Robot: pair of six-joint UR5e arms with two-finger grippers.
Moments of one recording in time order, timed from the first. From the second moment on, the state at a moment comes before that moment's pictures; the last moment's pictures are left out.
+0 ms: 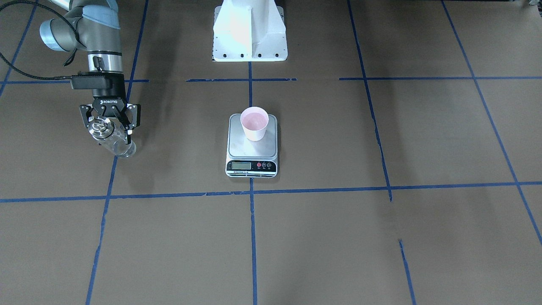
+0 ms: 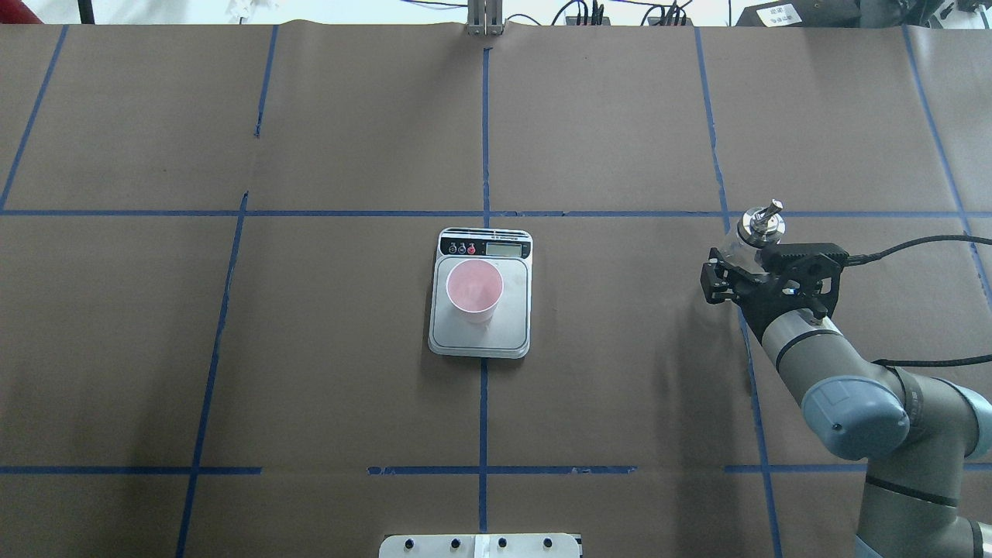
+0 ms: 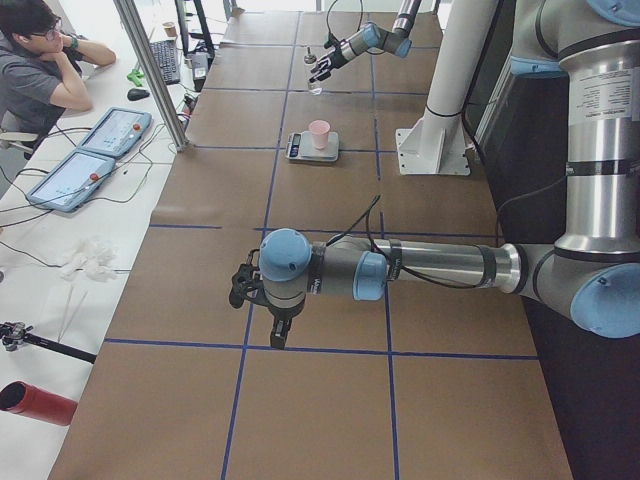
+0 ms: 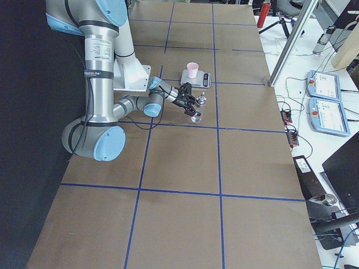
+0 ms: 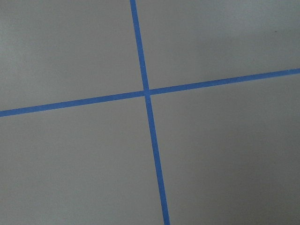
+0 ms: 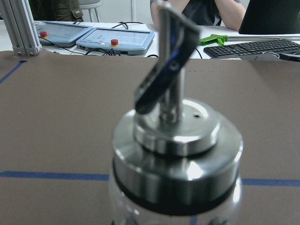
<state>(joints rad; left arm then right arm) -1.61 -1.48 -1.72 -1.63 -2.43 0.10 0.35 -1.60 1.89 -0.88 0.90 1.24</state>
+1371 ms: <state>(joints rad) -1.61 -1.48 -1.71 -1.63 -2.43 0.10 0.35 -1.60 1.86 -0.88 0.90 1.25</state>
